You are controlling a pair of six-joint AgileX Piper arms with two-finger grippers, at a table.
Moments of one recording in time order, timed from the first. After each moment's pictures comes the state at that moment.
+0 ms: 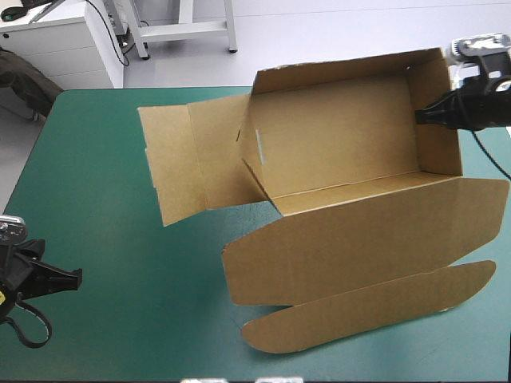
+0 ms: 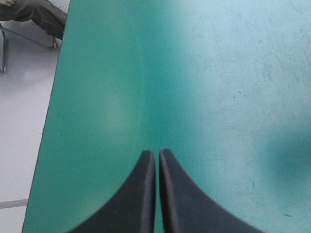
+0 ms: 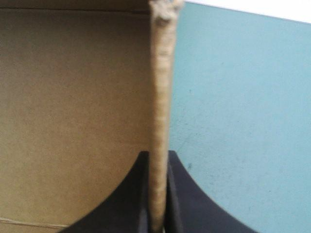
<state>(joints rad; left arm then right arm) -0.19 0.61 -1.00 0.27 1.12 -0.07 -0.18 1.47 -1.81 0.45 1.24 -0.45</state>
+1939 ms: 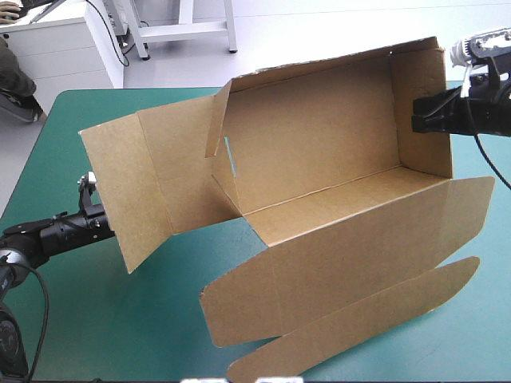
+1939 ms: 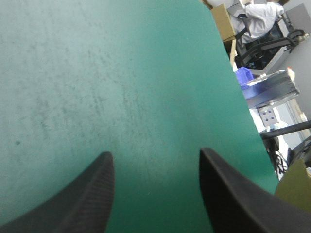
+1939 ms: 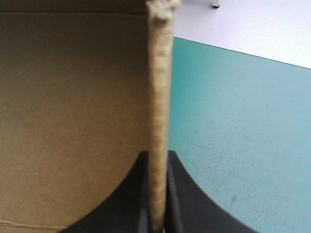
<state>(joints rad) 0.36 1.47 -0.70 -1.47 1.16 1.22 -0.17 1.34 -1.77 0.63 1.24 -0.52</state>
